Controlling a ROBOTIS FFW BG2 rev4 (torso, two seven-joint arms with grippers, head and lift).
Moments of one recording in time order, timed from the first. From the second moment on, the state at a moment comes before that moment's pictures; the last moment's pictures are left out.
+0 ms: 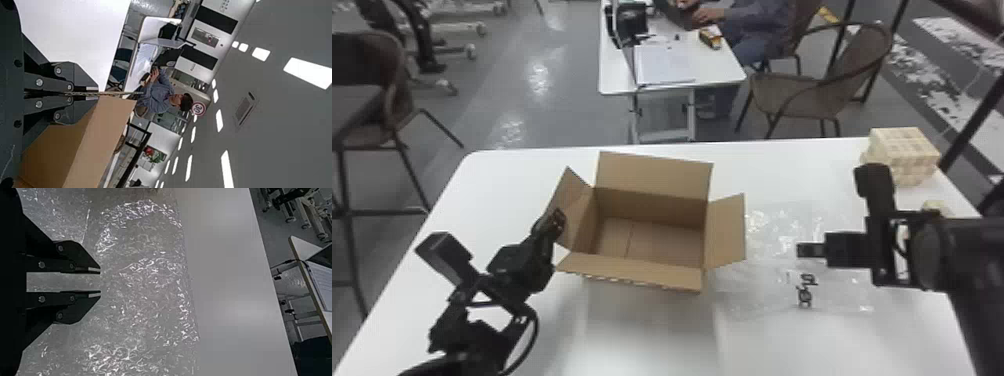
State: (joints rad) left arm 0.20 0.00 0.19 -1.69 0.43 0.06 -0.46; right arm -0.26 -0.14 -0.04 -1.61 -0.03 1.25 0.57
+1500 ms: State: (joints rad) left arm 0.20 0.00 0.19 -1.69 0.44 0.06 -0.46; right arm -0.25 -0.15 -0.05 -1.60 0.00 1.23 0.65
